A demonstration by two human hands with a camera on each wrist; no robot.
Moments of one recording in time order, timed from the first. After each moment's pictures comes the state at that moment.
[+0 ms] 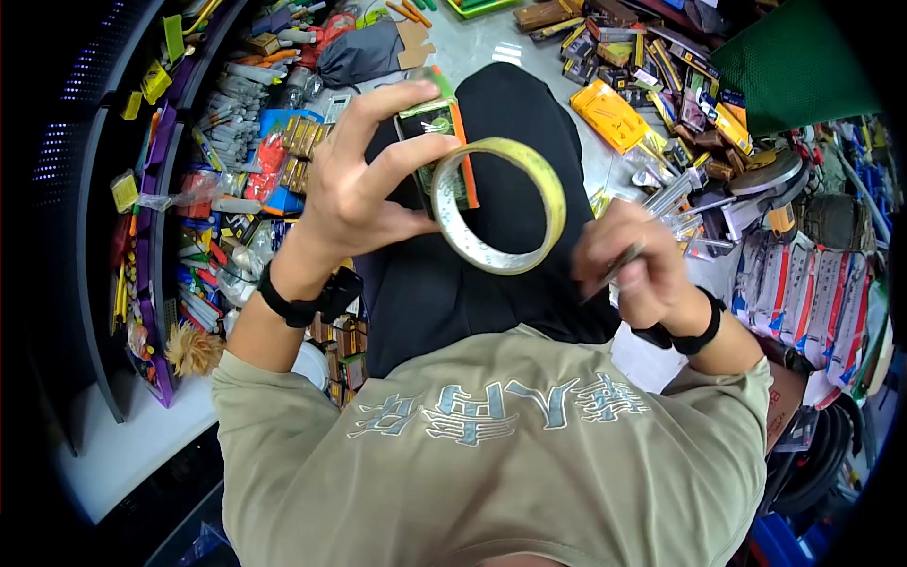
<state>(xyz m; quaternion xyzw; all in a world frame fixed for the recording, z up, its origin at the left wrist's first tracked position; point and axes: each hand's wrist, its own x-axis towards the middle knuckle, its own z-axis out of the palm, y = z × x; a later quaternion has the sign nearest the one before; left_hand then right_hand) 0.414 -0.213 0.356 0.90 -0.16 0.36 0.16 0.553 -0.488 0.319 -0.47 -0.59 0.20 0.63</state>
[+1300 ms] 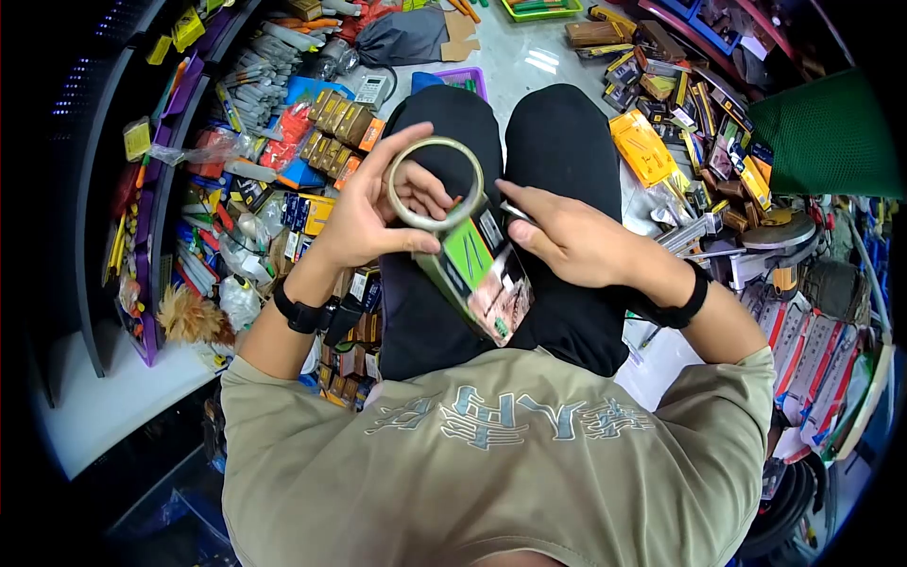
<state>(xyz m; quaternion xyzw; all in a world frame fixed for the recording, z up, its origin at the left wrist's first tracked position) 0.354 -0.181 0.297 0.64 0.11 0.09 0.76 0.562 -0.388 0.274 -0.61 -0.68 0.24 0.33</state>
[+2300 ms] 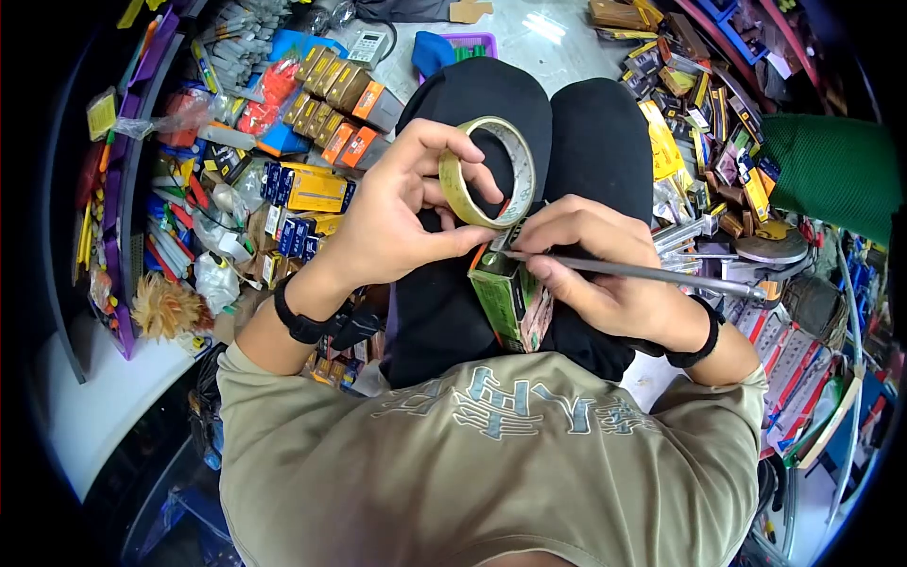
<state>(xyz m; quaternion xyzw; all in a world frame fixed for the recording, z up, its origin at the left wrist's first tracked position) 0.363 -0.168 0.287 0.66 0.09 0.14 0.74 0.540 -0.344 0.330 -0.53 -0.61 0.32 0.49</state>
